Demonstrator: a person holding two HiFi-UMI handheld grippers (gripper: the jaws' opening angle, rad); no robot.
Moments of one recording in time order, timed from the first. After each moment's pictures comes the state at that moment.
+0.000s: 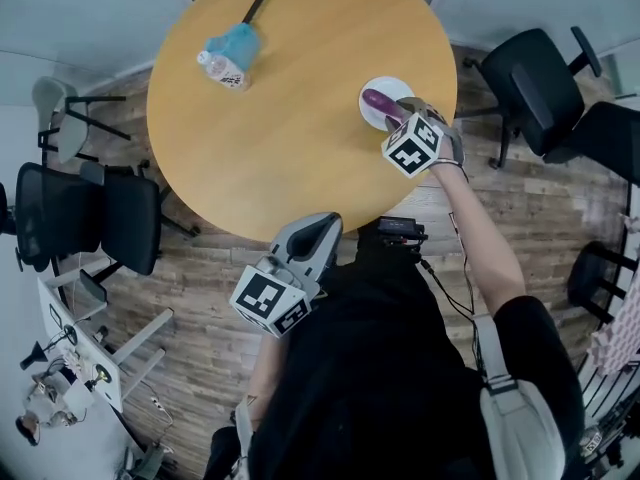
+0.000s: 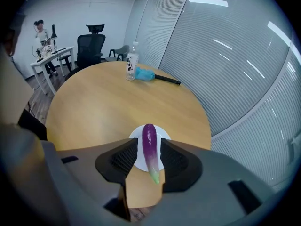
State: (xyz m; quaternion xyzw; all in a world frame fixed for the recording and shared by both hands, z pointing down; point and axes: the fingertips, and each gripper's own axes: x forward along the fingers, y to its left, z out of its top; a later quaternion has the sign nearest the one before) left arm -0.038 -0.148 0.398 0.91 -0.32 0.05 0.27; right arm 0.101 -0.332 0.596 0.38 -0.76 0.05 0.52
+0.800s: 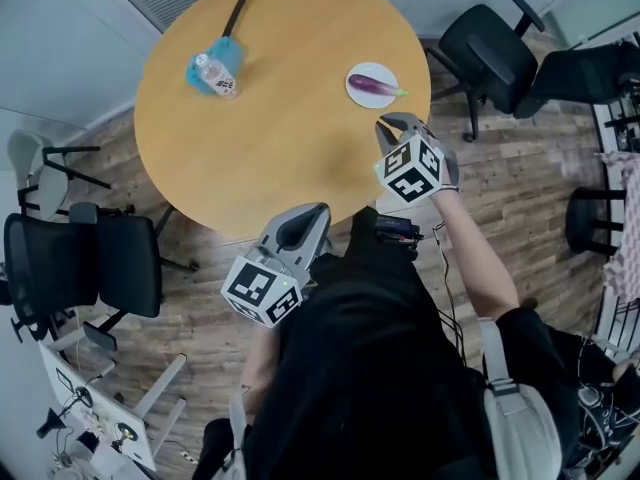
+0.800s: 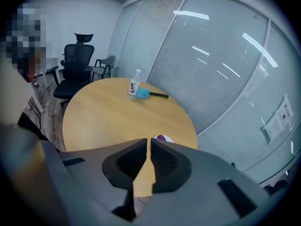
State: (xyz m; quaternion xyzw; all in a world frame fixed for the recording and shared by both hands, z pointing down) left arm -0.136 -0.099 0.392 0.95 -0.22 0.04 0.24; right arm 0.020 -0.216 0.495 0.49 -0.74 0.04 0.46
